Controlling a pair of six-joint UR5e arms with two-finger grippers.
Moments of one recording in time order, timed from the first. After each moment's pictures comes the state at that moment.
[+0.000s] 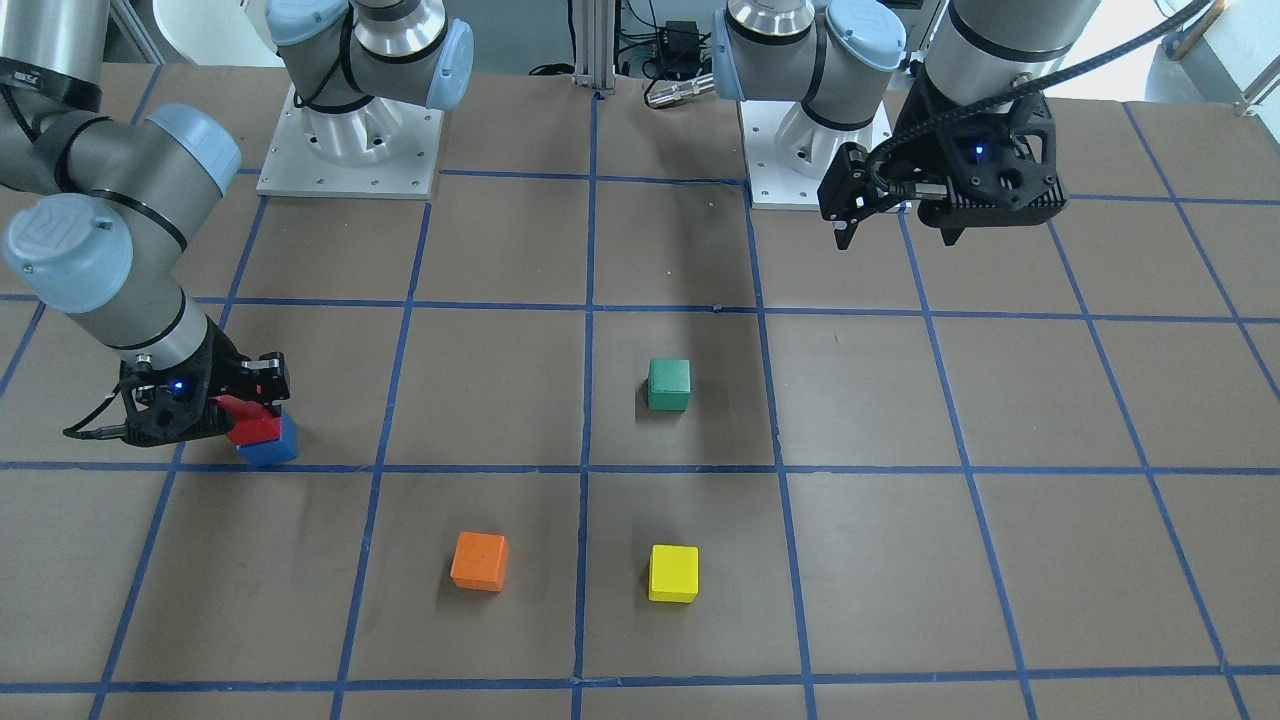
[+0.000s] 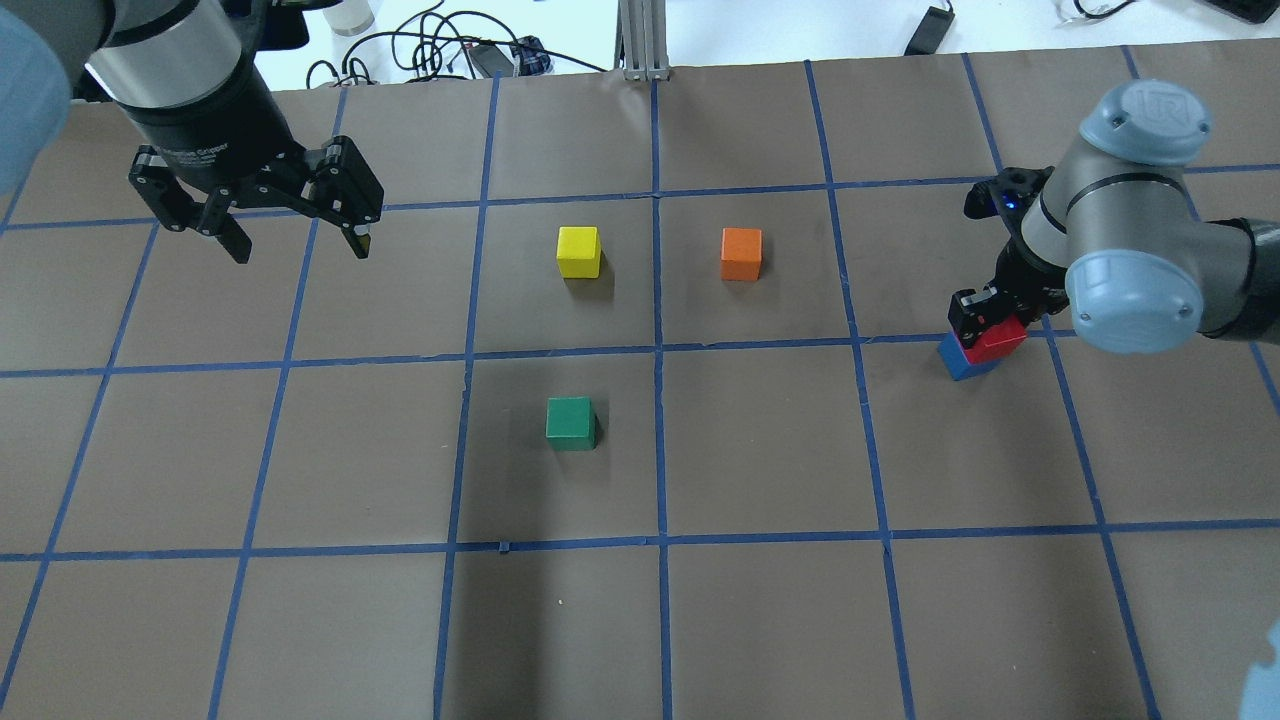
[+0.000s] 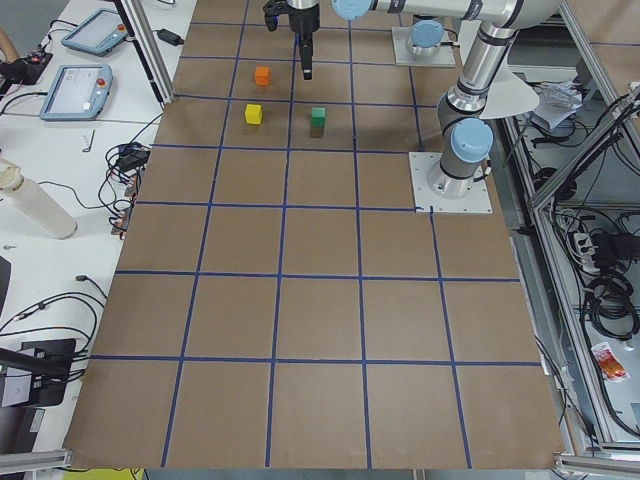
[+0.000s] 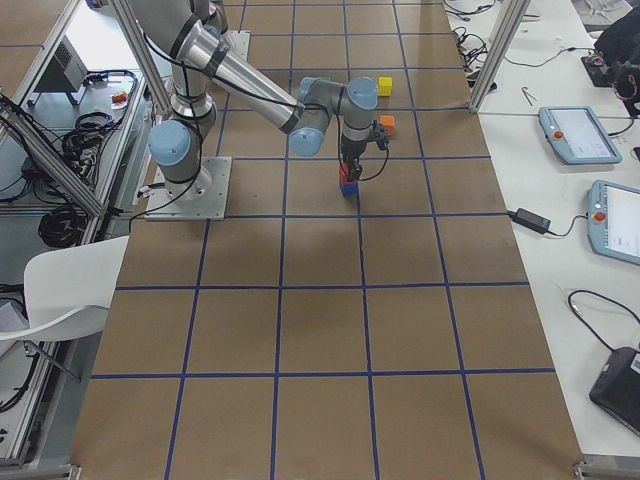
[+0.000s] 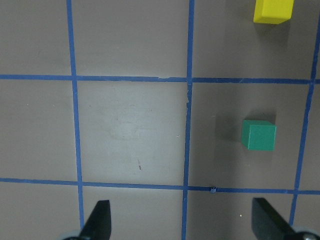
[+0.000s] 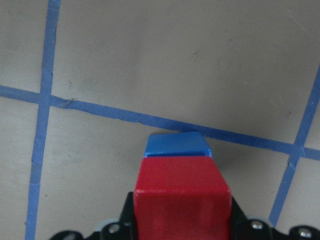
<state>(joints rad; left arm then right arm) -1.56 -1.58 -1.50 -1.69 1.63 -0.02 1.32 -1.34 1.97 -2.16 -1.59 -0.47</state>
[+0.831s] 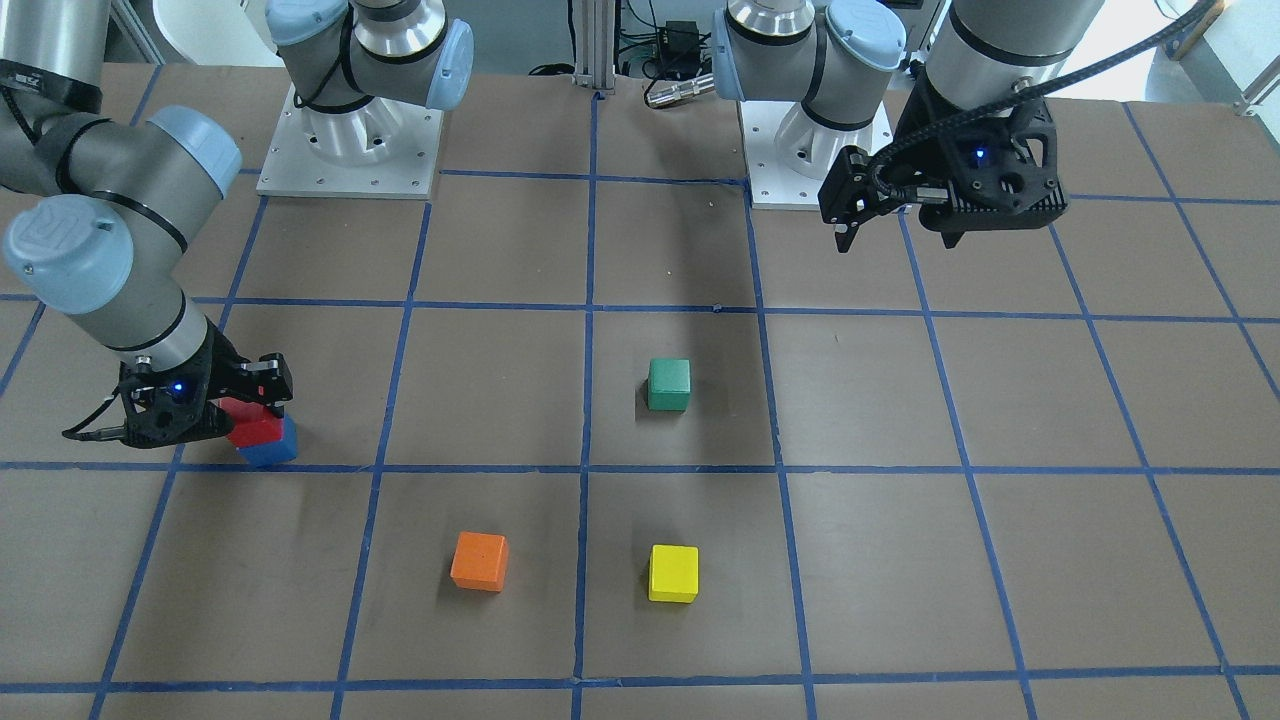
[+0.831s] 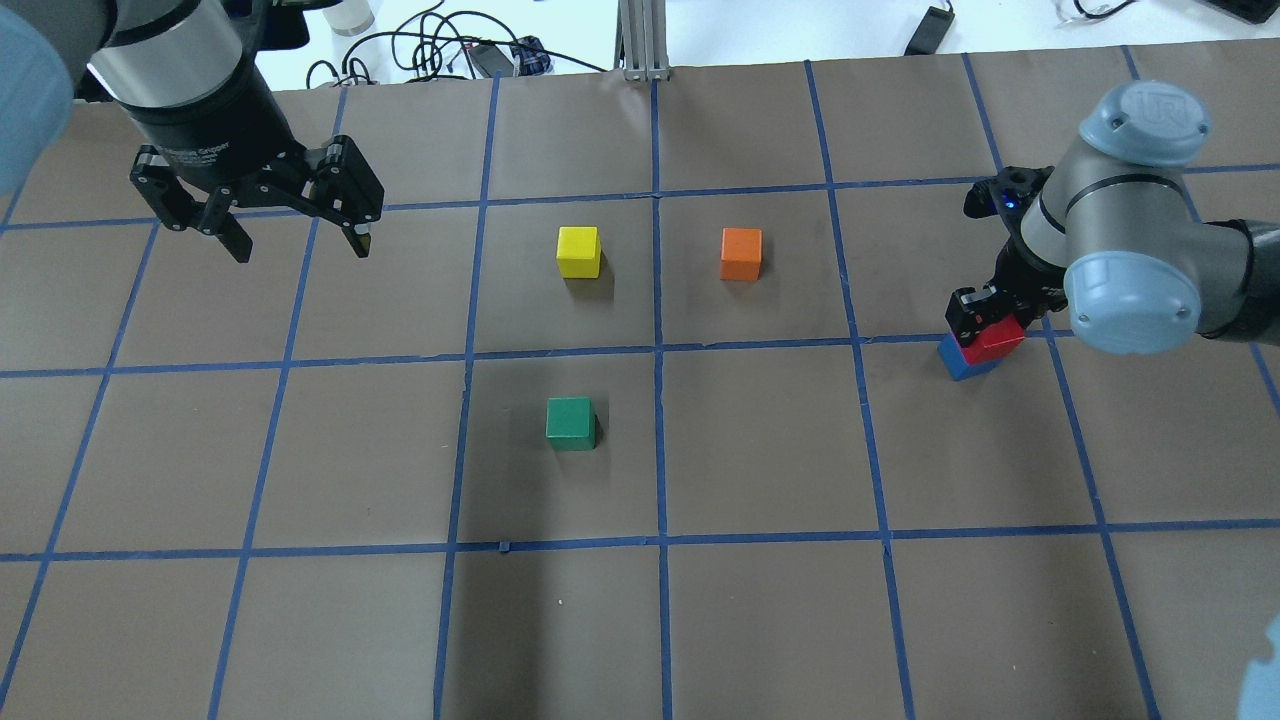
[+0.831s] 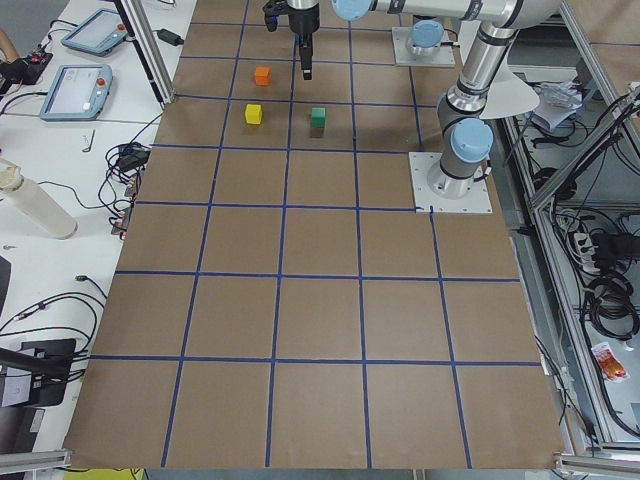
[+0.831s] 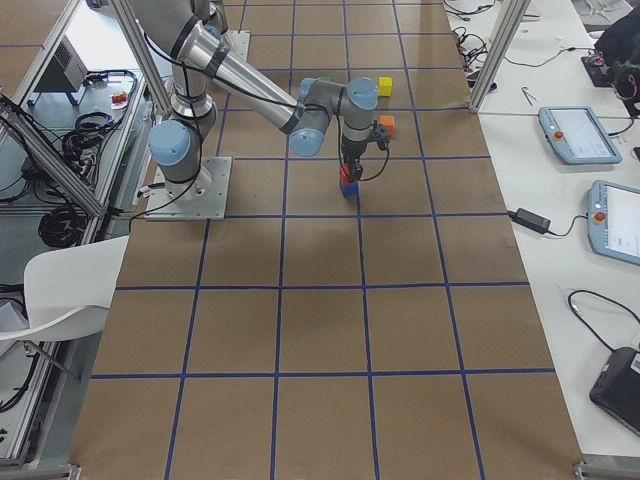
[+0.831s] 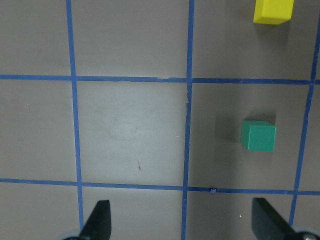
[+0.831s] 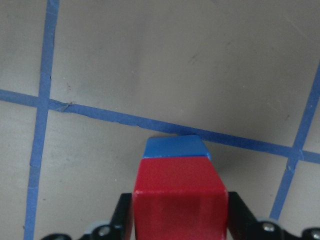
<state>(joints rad) -1.56 -1.58 -1.50 -1.68 1.63 -0.03 1.32 -1.34 1.97 -2.17 -1.59 -0.46</state>
